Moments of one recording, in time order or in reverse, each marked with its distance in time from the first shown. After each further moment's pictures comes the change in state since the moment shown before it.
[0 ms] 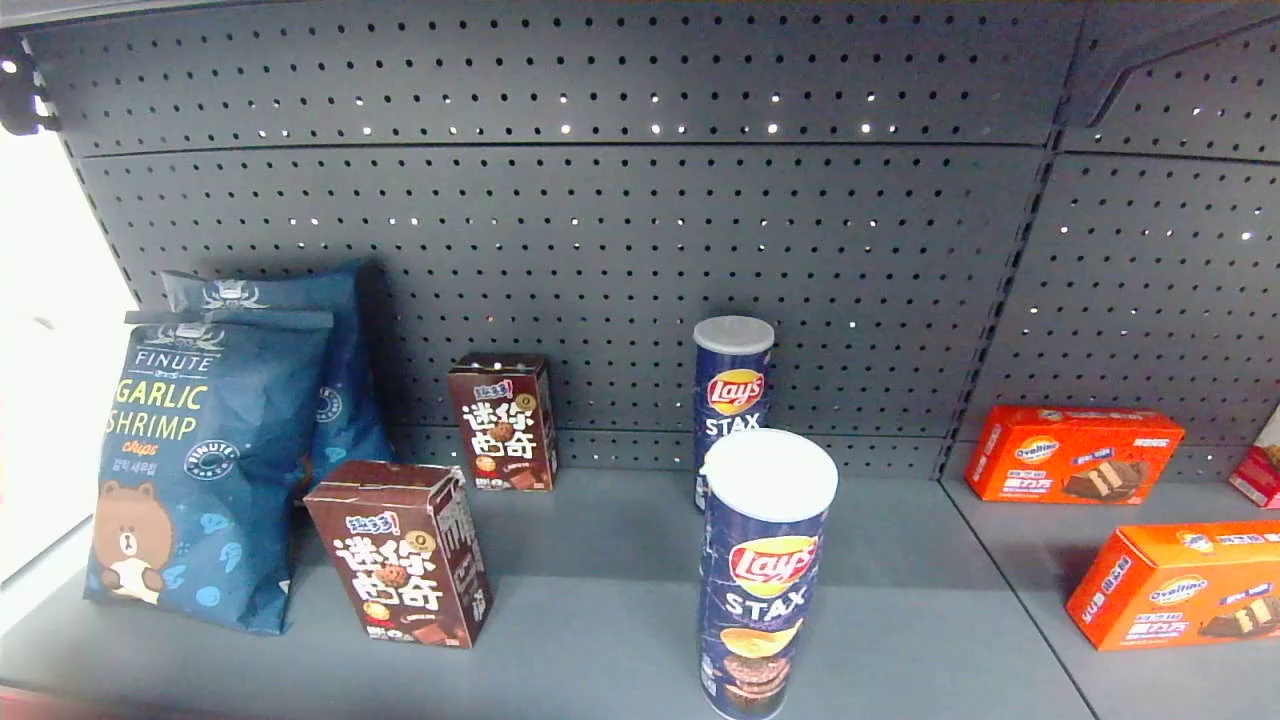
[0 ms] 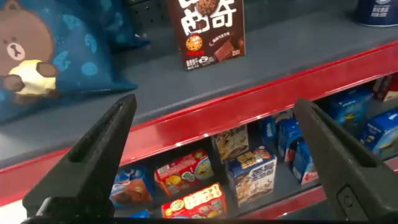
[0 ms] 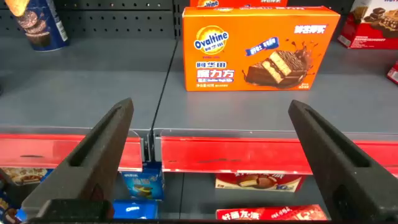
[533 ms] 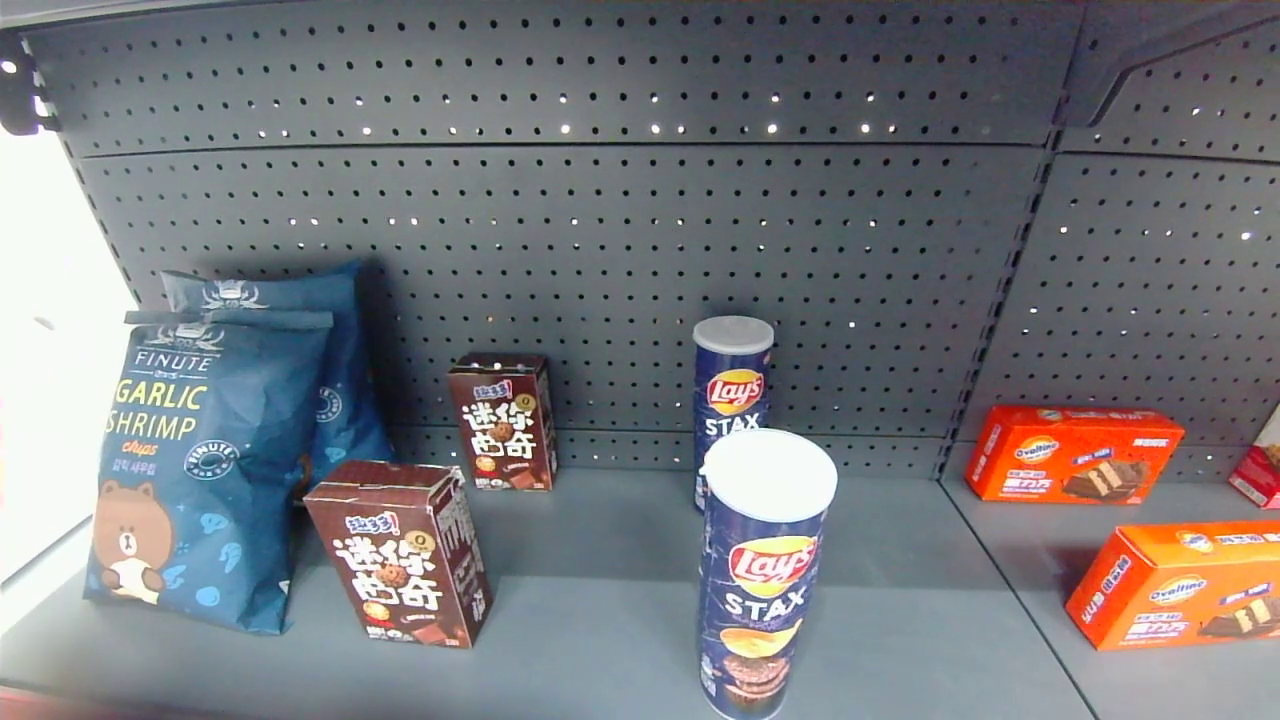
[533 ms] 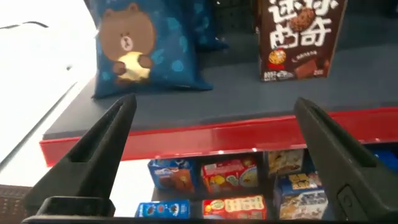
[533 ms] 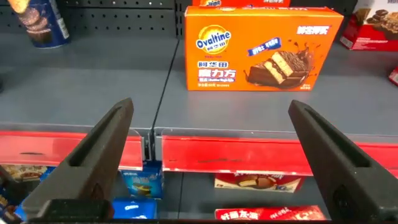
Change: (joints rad) left arm 0.019 0.003 -0.032 -0.032 0.278 0.003; right arm 0.000 0.004 -0.002 0.000 0.003 -0.001
